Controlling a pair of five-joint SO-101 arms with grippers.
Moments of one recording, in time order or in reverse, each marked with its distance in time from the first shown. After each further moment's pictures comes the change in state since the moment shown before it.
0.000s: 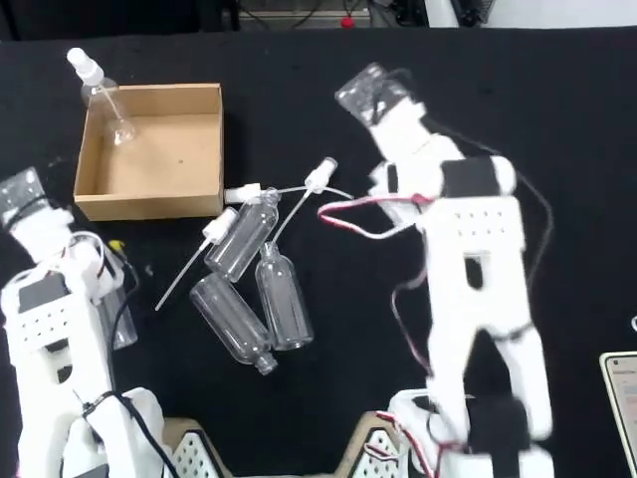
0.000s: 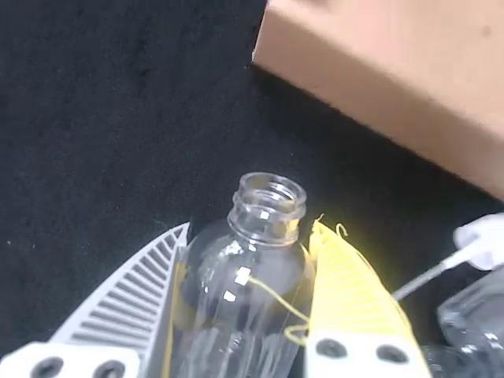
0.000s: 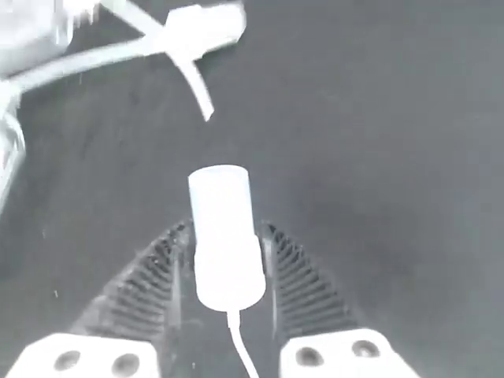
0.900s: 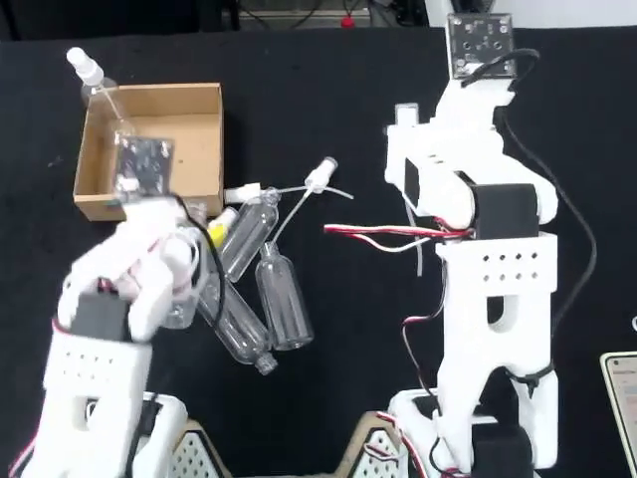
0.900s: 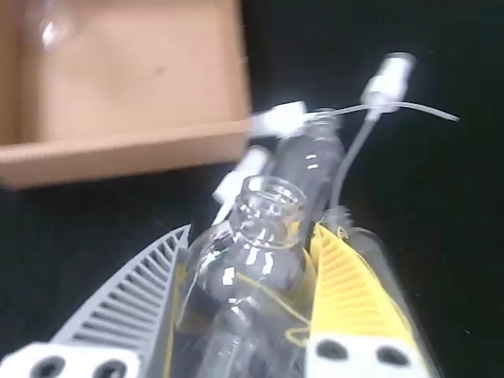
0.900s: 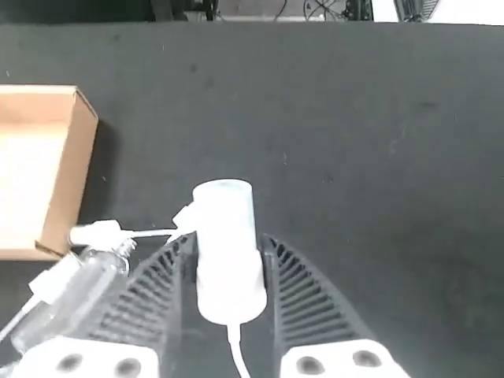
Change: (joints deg) left arm 32.6 -17.6 -8.5 12.9 -4.1; right arm 0.0 -6.3 -8.9 -0.8 -37.6
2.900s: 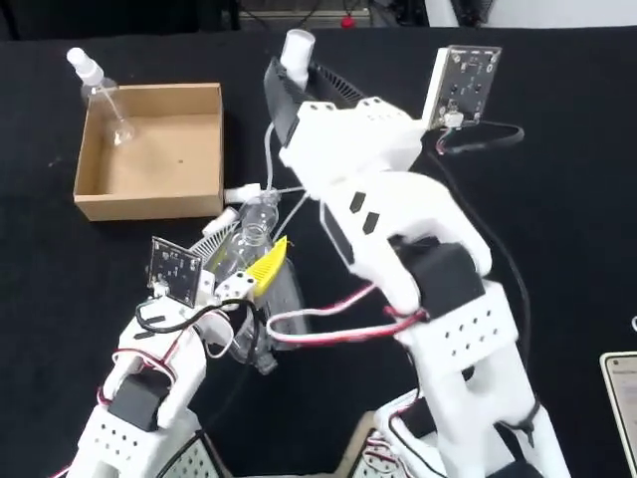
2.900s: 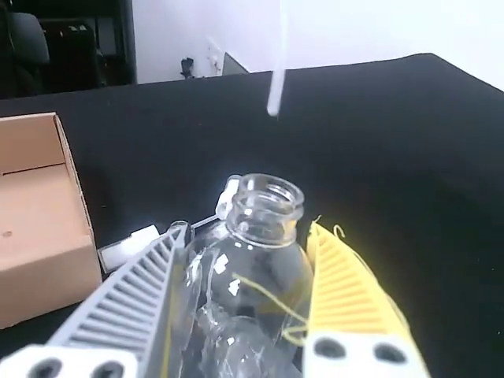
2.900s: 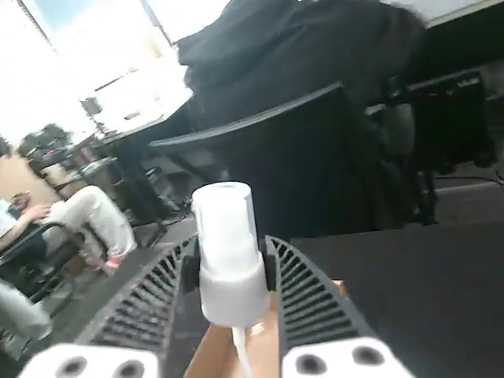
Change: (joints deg) left arm 16.6 -43.5 41.5 -30.2 3.3; right arm -23.5 -14.7 14.9 -37.0 -21.4
